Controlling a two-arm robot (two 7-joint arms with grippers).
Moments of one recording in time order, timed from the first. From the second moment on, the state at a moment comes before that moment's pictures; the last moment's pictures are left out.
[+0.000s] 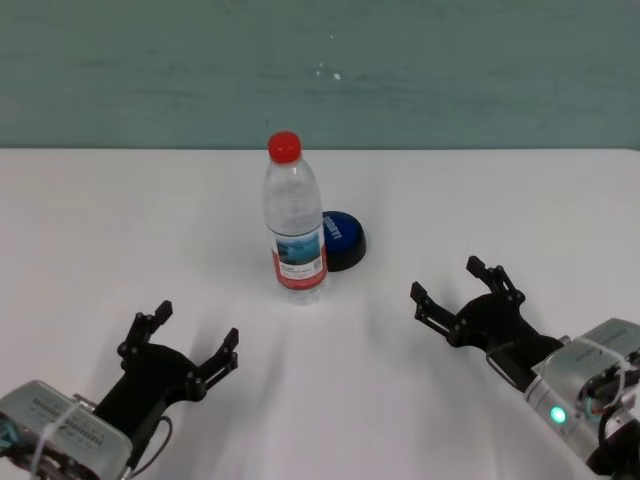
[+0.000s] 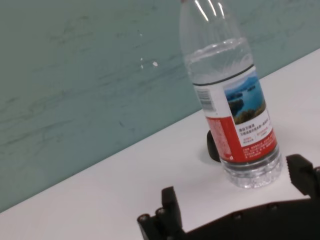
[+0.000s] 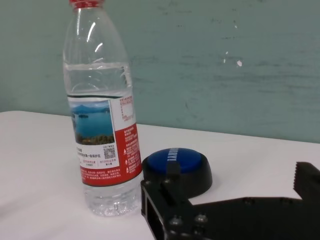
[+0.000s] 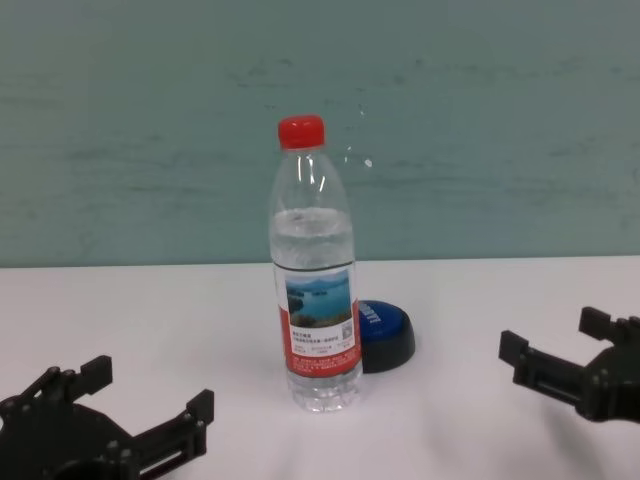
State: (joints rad) left arm 0.27 0.32 0.14 -1.73 0.09 -0.19 -0.21; right arm -0.06 0.31 -0.21 -1.59 0.31 -0.15 0.32
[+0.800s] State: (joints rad) left arm 0.27 0.32 0.14 -1.73 0.09 -0.19 -0.21; right arm -0.09 0.29 -0.21 -1.59 0.31 -0.24 0.35
